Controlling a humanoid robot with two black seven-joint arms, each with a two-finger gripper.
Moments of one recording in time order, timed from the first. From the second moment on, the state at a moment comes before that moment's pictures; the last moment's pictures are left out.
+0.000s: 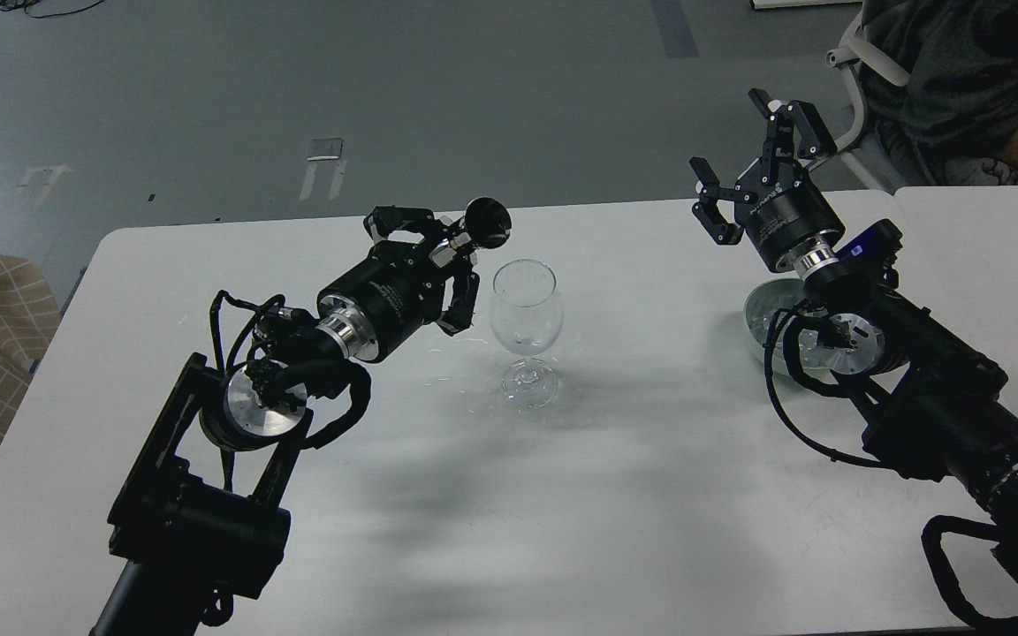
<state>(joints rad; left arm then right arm) -0.31 -0.04 -1.31 -1.55 0.47 0.14 0.46 0.73 -0.11 0.93 0.57 -0.42 0.40 0.45</state>
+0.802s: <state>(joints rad) -0.30 -0.04 -1.26 -1.55 0.59 0.14 0.42 0.73 -0.11 0.93 0.57 -0.42 0.40 0.45</state>
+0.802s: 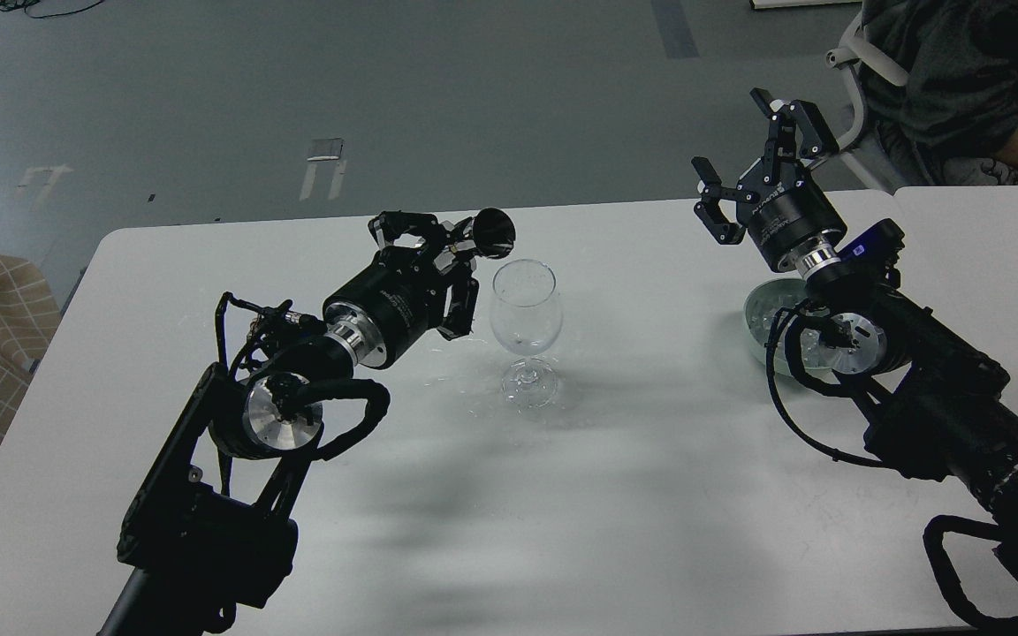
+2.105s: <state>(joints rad) -0.27 -0.04 -1.22 -1.59 0.86 0.15 0.39 0.73 -0.11 0.93 0.57 -0.42 0.40 0.45</state>
